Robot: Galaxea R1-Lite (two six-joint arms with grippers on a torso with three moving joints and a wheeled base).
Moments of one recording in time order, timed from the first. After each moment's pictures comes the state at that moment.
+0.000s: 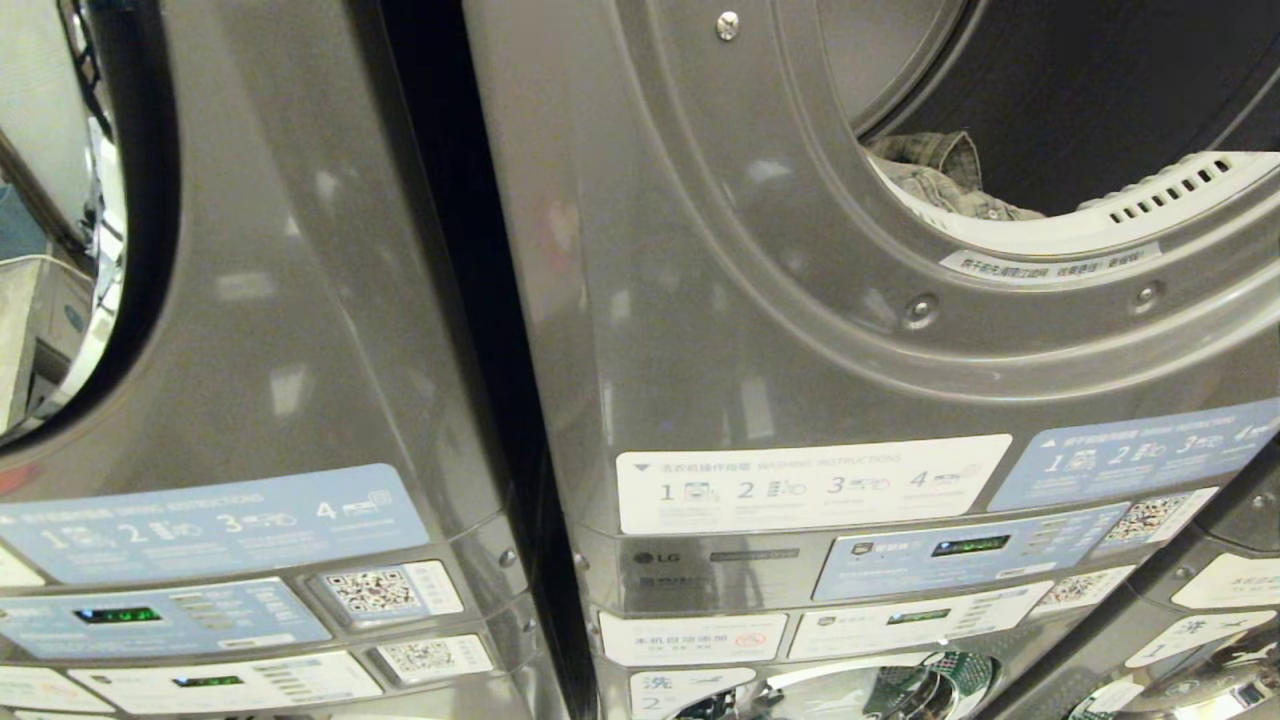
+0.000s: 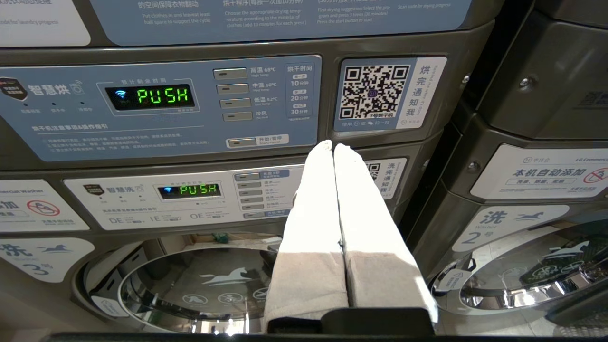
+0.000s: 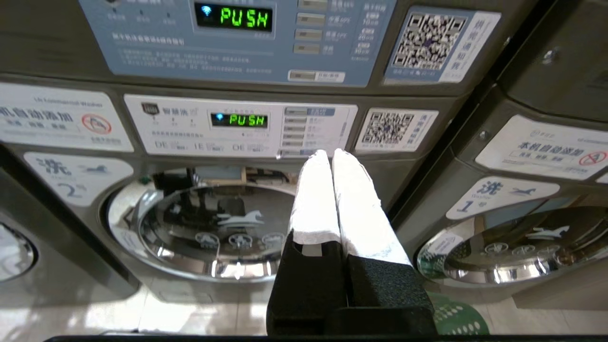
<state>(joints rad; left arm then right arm) 0.01 0.00 0.00 0.00 0.00 0.00 -0.01 0.03 -0.03 0.09 0.02 -0.12</state>
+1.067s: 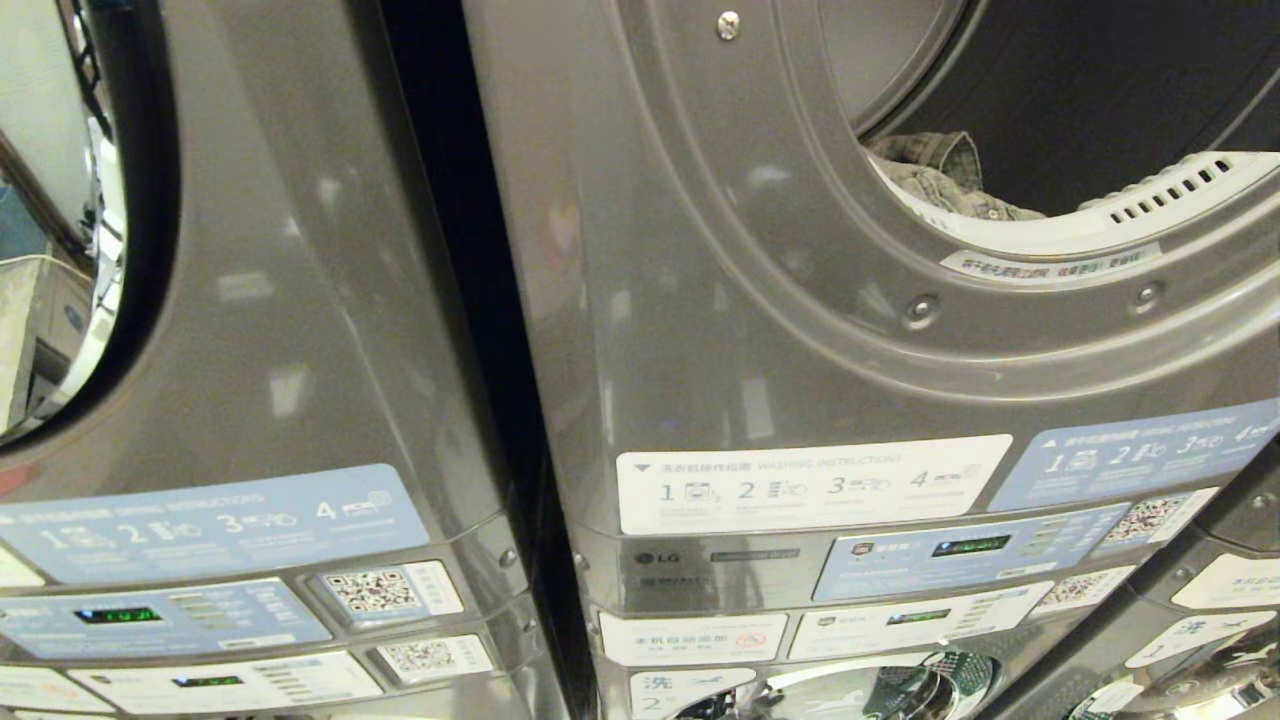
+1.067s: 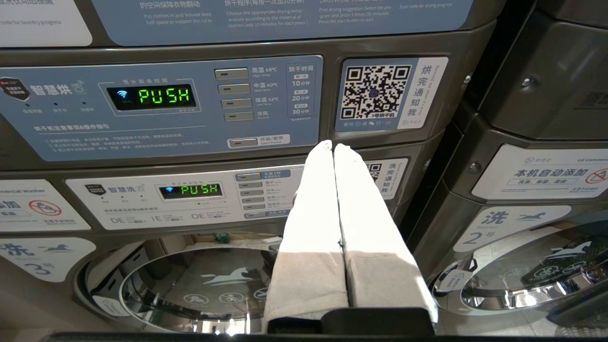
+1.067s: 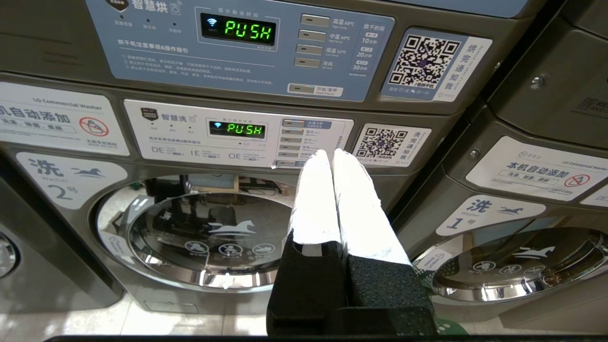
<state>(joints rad) 0.01 0.00 0.00 0.00 0.00 0.00 -0.01 0.00 -0.03 0.09 0.03 -0.17</state>
